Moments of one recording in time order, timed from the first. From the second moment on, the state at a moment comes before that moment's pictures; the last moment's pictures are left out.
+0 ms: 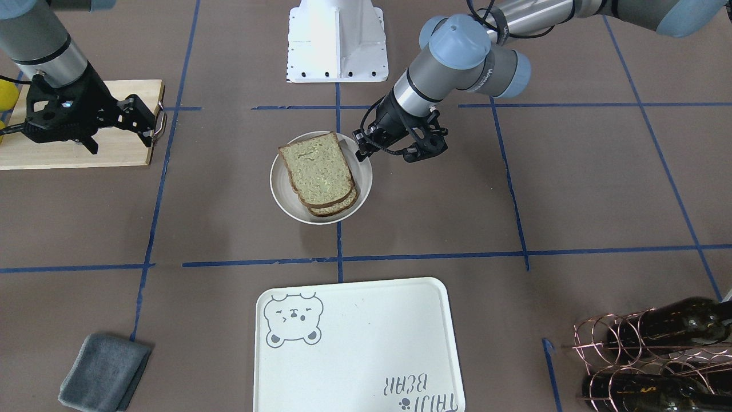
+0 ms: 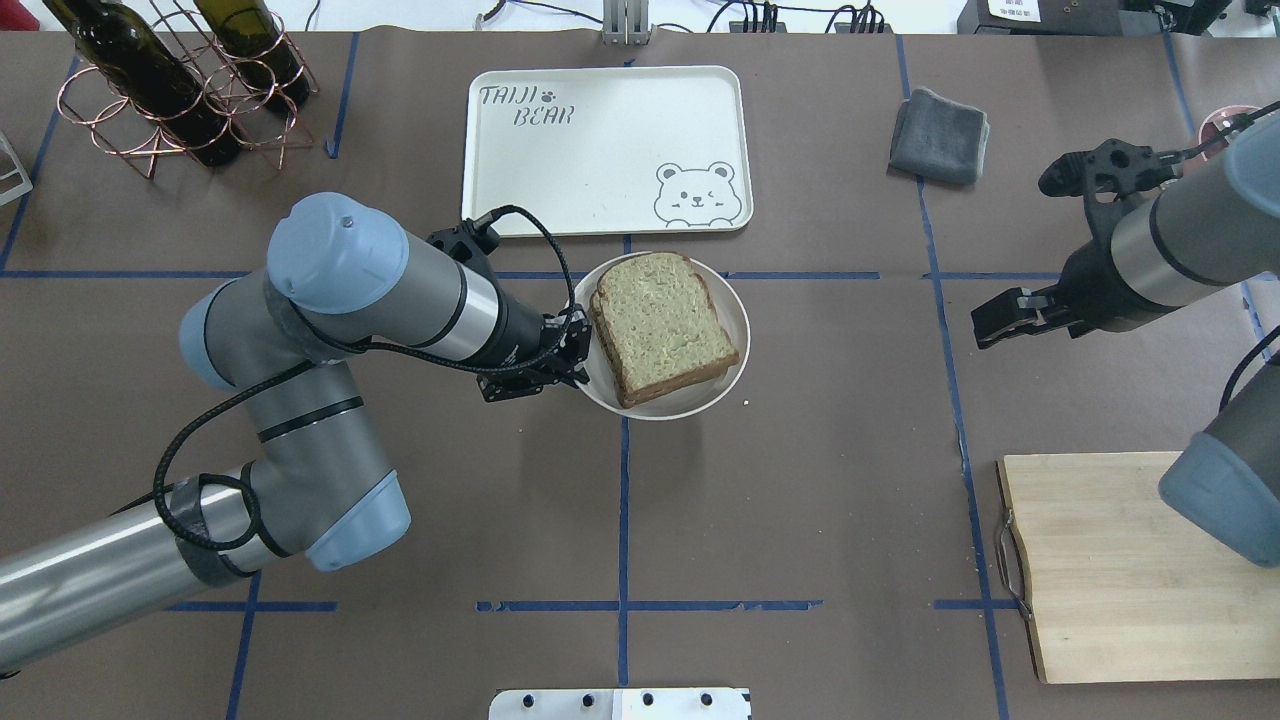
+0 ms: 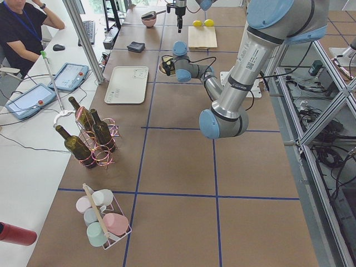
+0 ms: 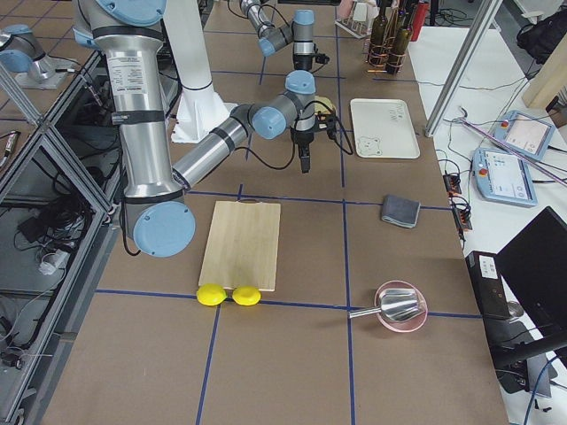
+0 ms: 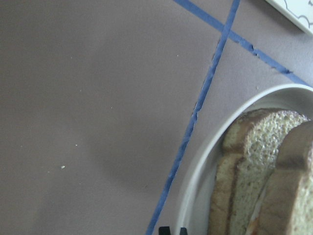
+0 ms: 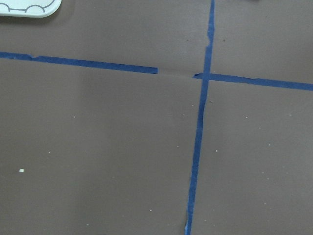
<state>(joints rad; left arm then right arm) -0.58 -2.20 -1.62 -2.12 -2.05 -1.90 0.89 -1.47 2.13 -1.60 2.09 0.75</state>
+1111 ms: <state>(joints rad) -0.75 -2.43 -1.12 -2.29 -1.92 -2.18 1.12 -1.55 2.04 -1.60 2.23 0.43</state>
